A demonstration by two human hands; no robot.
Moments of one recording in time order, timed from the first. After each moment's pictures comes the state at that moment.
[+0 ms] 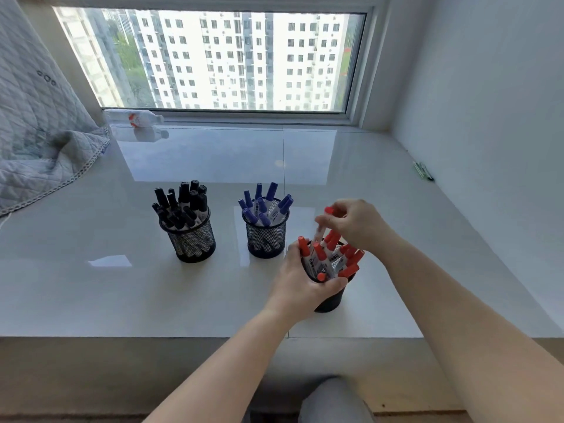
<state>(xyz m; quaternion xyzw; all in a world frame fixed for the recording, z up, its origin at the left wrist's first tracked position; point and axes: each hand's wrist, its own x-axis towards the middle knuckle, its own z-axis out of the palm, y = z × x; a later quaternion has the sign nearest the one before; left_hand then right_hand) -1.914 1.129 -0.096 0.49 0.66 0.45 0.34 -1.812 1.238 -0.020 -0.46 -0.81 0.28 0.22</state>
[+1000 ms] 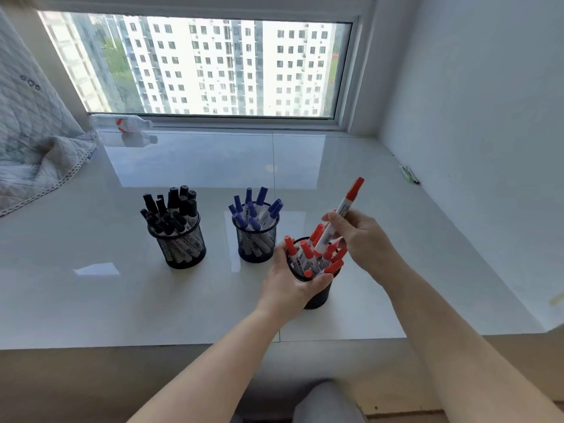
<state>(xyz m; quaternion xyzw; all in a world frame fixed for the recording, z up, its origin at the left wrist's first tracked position) -1.915 1.136 -0.105 0.46 0.66 0.46 0.36 -1.792 1.202 -0.018 -0.45 -0.68 0.46 0.36</state>
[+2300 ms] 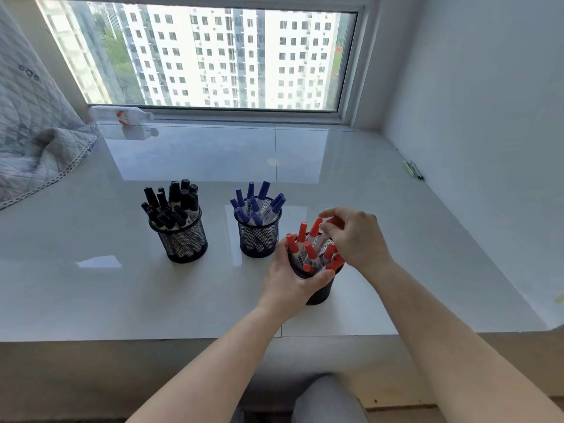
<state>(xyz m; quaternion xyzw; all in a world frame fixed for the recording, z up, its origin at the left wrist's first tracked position) -1.916 1.138 -0.113 0.45 0.66 0.48 0.36 -1.805 1.210 -0.031 -0.48 -0.79 0.21 0.32</state>
